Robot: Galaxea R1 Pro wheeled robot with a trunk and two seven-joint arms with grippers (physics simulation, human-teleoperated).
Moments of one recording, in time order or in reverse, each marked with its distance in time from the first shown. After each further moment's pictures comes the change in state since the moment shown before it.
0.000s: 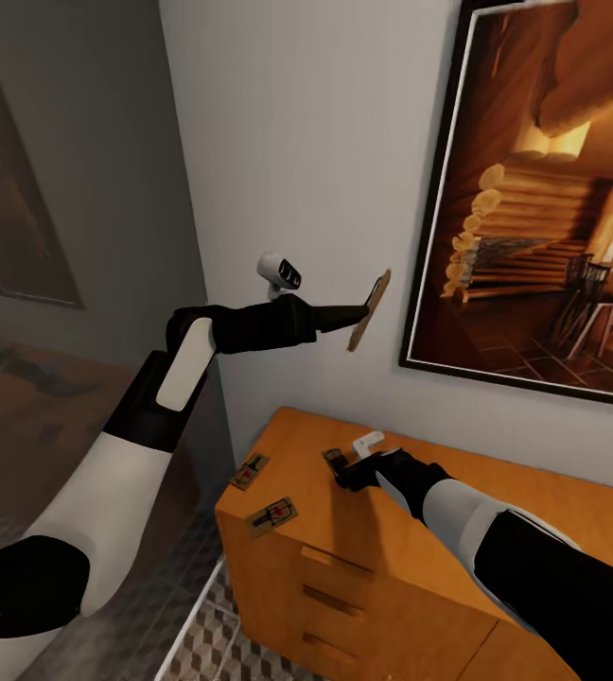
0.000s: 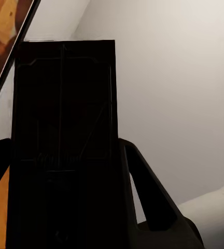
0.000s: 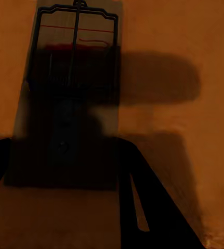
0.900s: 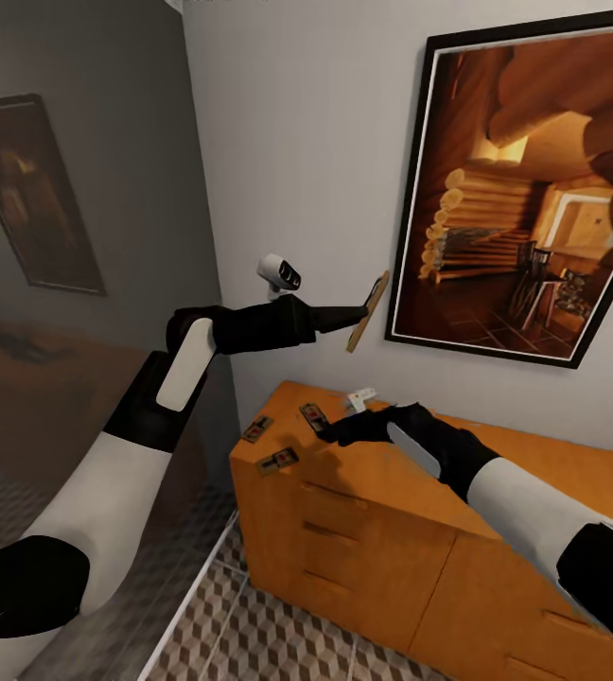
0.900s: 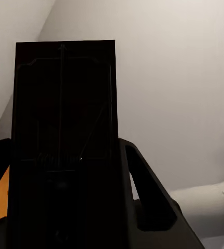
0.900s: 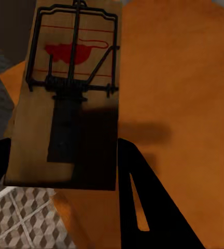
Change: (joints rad) left arm 0.000 0.002 0.000 0.006 -0.002 -0.001 0.003; right arm 0.001 -0.237 -0.040 -0.625 -0.169 0.238 0.071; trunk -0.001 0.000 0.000
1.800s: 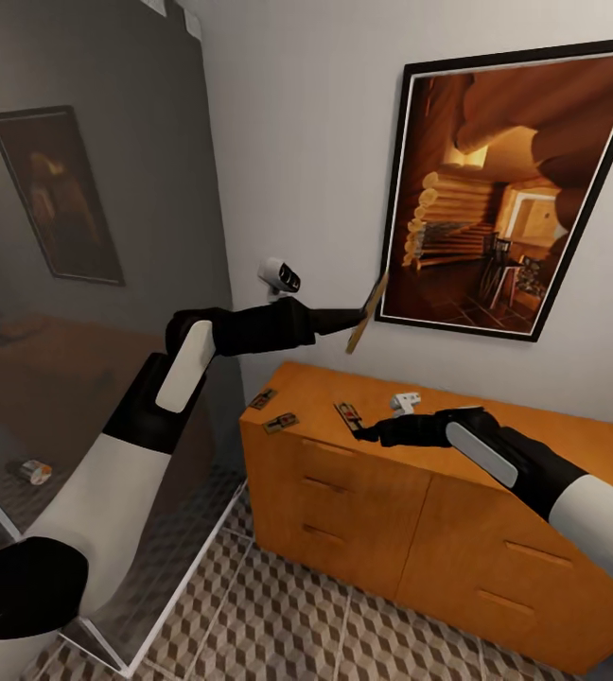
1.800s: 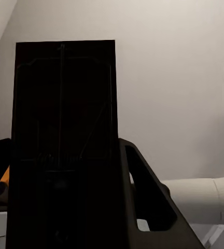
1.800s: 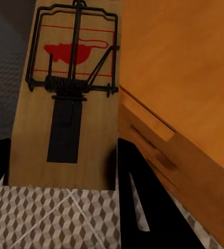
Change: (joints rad) left arm 0.005 0.004 -0.001 0.000 -0.004 0.000 -0.002; right arm 0.065 -0.281 0.003 -0.263 -0.284 0.082 0.004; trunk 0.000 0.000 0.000
